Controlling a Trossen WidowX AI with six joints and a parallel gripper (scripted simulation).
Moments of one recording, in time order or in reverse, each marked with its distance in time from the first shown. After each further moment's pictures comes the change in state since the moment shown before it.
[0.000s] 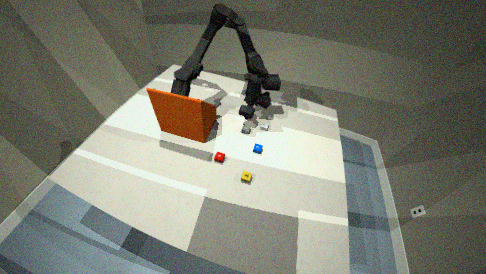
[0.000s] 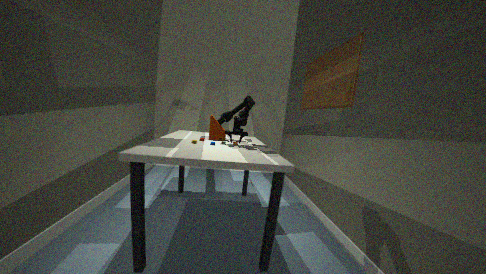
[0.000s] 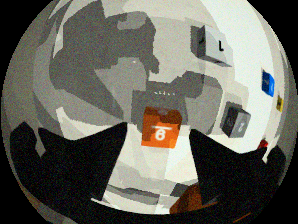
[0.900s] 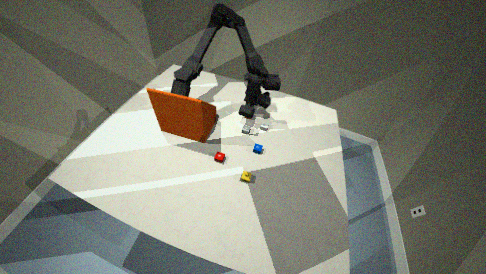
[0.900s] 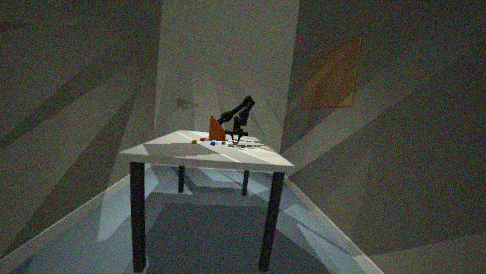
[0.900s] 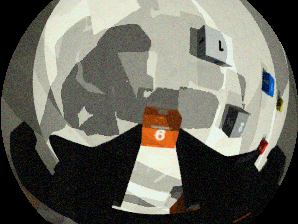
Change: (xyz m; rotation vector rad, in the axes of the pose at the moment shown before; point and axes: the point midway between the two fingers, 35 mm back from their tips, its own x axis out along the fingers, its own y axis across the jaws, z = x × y) arm 0.000 0.000 0.000 0.001 0.000 0.000
